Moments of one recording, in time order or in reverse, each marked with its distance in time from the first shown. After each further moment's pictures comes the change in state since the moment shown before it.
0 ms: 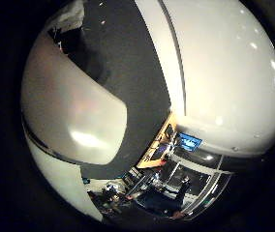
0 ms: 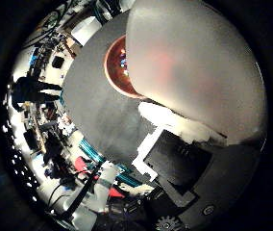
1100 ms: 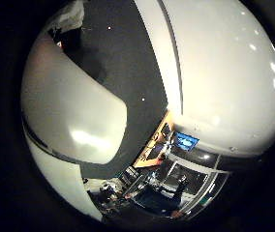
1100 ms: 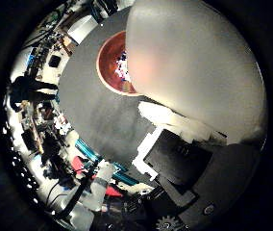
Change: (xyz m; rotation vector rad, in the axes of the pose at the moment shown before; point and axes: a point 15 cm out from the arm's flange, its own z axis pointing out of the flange) arm 0.009 0.002 0.003 -0.018 0.038 -0.007
